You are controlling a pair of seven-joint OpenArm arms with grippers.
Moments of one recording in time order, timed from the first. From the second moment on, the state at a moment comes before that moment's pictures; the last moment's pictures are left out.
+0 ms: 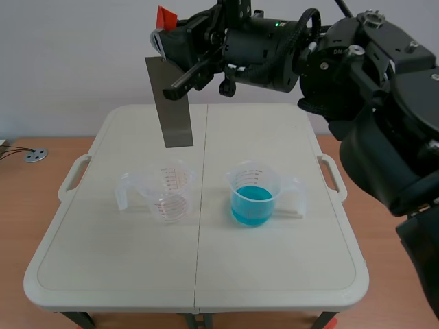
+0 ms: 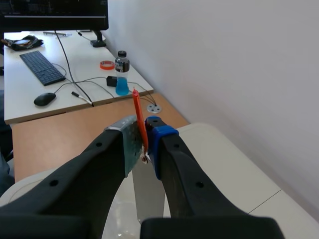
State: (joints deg) left arm 75.2 -32.4 -10.6 98.3 -14.0 -16.4 -2.2; right arm 17.6 8.1 -19.9 90.9 15.1 39.9 -9.7
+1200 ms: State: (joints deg) left arm 34.5 -46.9 -0.5 107.6 -19.6 -26.2 -1.5; right arm 8.9 31.9 -7.4 100.7 33.9 42.0 -11.7
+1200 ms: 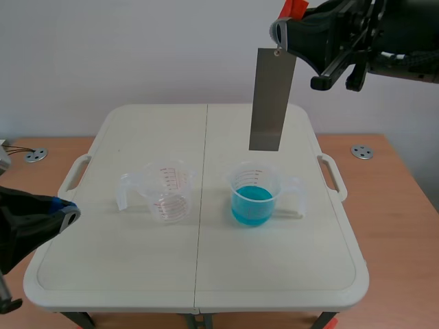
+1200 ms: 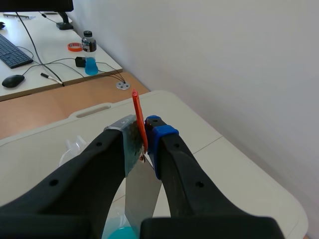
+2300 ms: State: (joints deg) left arm -9.3 -24.9 37.6 90.6 -7.8 -26.0 5.8; right arm 7.9 32.8 -7.4 100.7 34.2 42.1 -11.1
